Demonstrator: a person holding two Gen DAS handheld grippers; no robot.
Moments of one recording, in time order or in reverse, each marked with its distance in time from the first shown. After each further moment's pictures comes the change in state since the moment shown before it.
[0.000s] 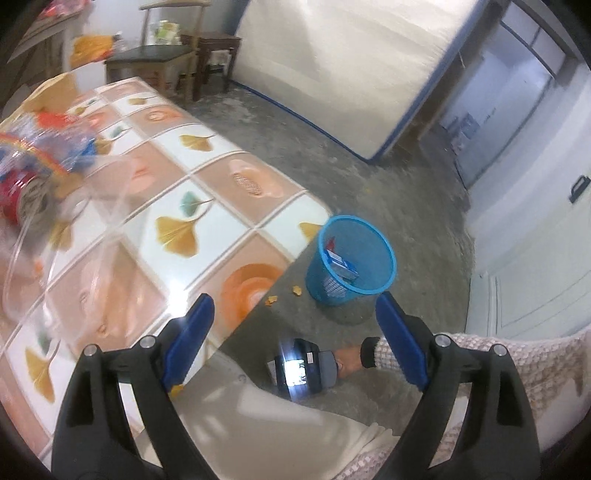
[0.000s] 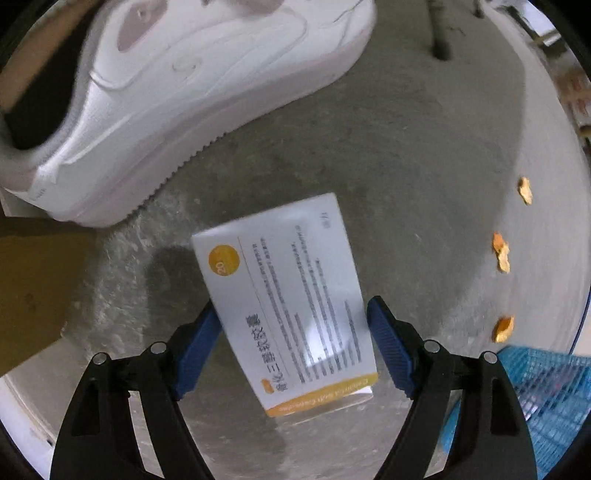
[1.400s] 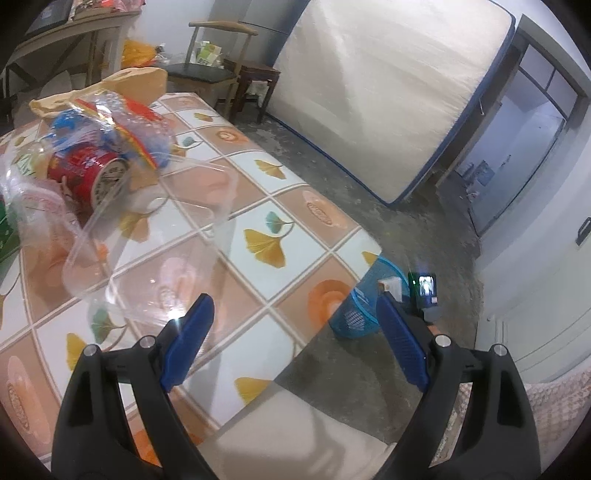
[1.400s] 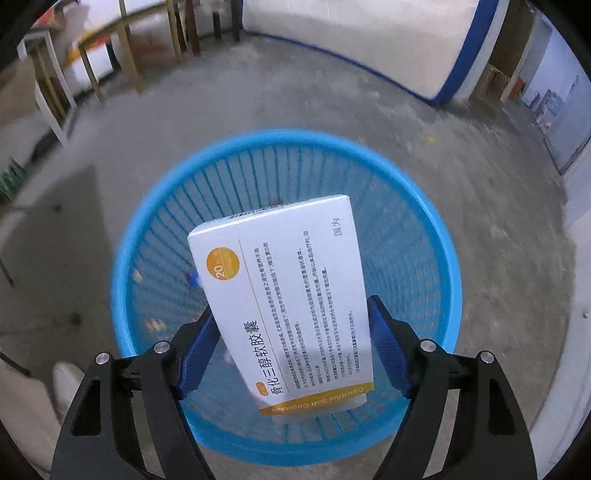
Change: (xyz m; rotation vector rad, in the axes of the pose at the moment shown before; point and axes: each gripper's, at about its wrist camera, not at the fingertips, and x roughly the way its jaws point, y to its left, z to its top) left arm -0.039 0.065 -0.022 -0.099 -0.163 0.040; right arm -0.162 -0.239 -0.236 1.480 -0.287 -0.224
